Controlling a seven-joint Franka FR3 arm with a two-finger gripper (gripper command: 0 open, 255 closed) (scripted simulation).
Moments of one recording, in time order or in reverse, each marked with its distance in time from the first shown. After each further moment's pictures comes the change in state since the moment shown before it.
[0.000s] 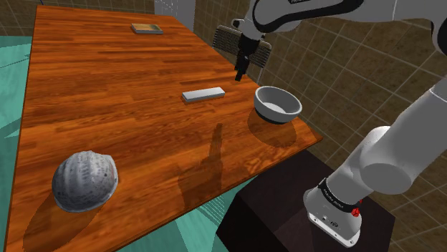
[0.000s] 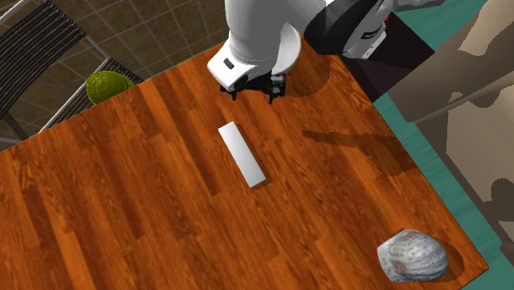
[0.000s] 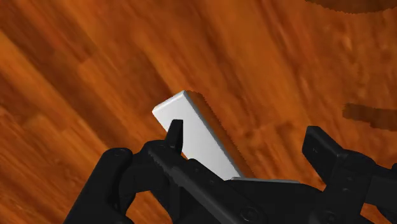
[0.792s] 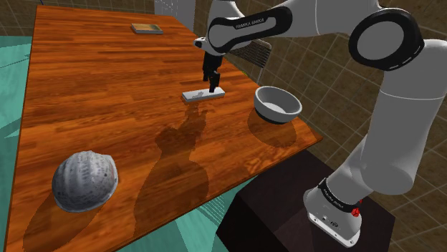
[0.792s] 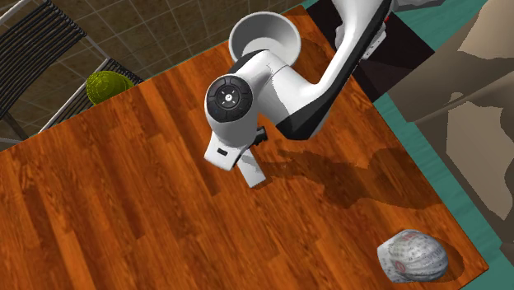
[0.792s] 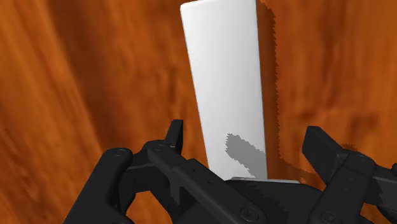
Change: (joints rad) arm 0.035 0.429 0.060 0.351 -0.033 0.023 -0.279
